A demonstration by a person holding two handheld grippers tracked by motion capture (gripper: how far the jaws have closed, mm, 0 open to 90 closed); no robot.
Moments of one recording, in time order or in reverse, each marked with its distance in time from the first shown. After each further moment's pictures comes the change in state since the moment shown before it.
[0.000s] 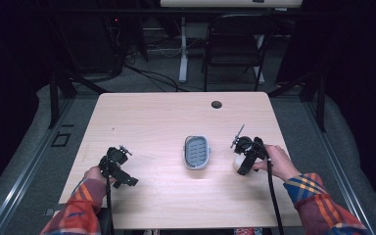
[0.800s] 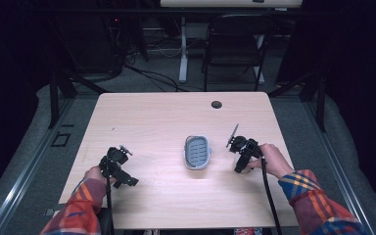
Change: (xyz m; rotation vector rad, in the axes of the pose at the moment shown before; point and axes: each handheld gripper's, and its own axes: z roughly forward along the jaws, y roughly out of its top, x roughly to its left) left arm 0.000 0.001 0.001 0.002 0.001 0.003; right arm -0.003 0.014 0.015 0.049 0.017 0.022
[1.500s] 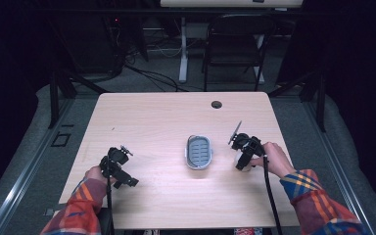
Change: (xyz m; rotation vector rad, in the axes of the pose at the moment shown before) left arm -0.001 0.001 0.001 0.012 0.003 0.004; right arm -0.003 -0.003 -0.013 -0.025 -0.014 0.032
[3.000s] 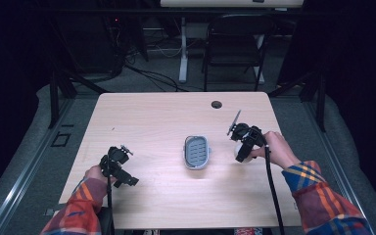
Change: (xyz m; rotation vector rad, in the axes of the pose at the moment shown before) left arm -0.001 0.002 -0.002 -0.004 0.017 0.006; right arm 0.000 0.015 -0.047 -0.001 -0.023 -0.034
